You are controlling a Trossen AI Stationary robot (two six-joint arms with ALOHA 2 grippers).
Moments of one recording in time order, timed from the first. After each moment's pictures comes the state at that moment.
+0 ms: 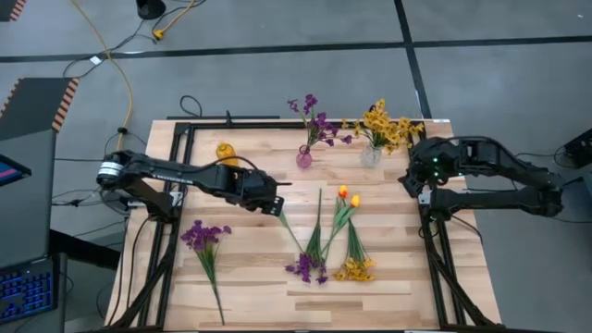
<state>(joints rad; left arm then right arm) -0.03 1.53 1.17 -0.81 -0.08 -1.25 -0.27 0.69 0.98 -1.29 0.10 0.52</state>
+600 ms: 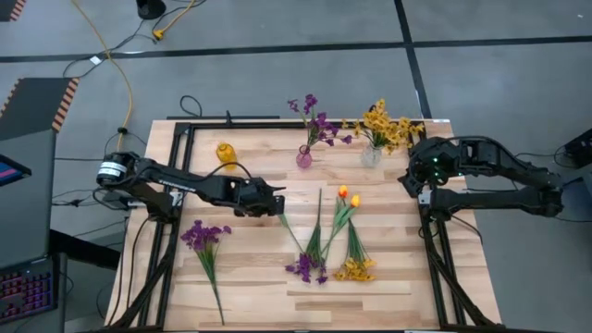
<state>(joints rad) -0.03 1.53 0.88 -0.32 -0.09 -1.49 -0.27 0.69 0.98 -1.28 0.11 0.51</state>
